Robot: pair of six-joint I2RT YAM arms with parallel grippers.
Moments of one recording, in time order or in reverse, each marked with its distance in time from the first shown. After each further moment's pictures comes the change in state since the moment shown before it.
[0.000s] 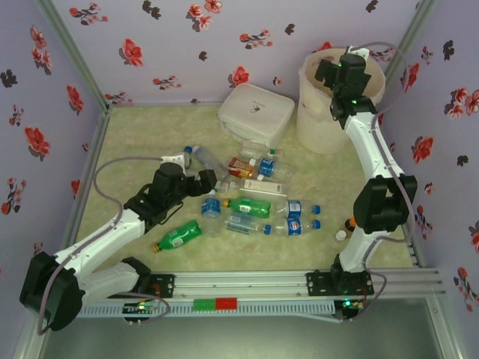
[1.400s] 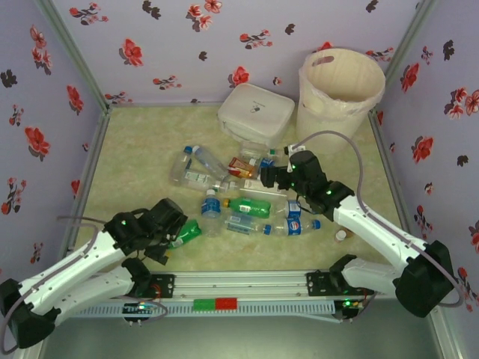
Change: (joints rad) left arm -0.255 -0.254 -0.019 -0.931 -0.064 -1.318; right arm 0.534 -0.586 -0.931 -0.035 -0.168 0.144
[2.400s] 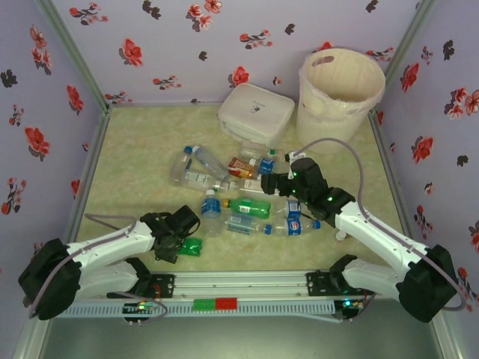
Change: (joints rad) left arm 0.027 0.294 -0.199 0.299 -0.051 -0.064; right arm 0.008 -0.041 -0.071 0.031 -0.060 0.022
